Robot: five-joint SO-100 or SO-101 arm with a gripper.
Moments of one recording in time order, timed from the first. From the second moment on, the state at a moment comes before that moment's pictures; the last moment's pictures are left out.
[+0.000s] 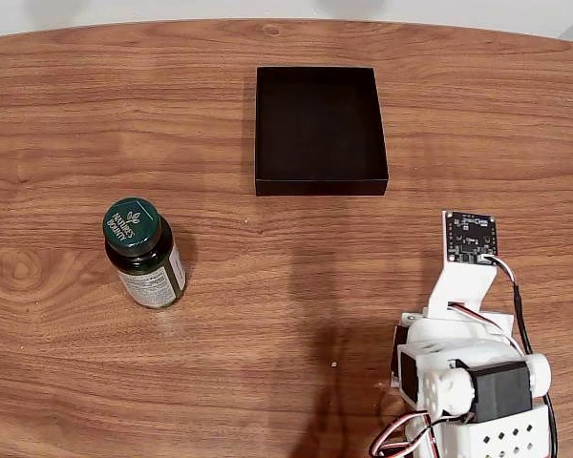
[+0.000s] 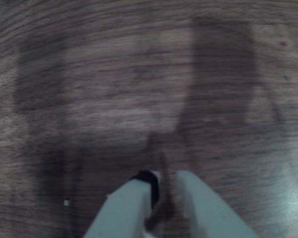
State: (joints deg) arm -2.7 191.6 173.5 76.8 169.6
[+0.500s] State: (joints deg) arm -2.7 191.6 173.5 76.8 169.6
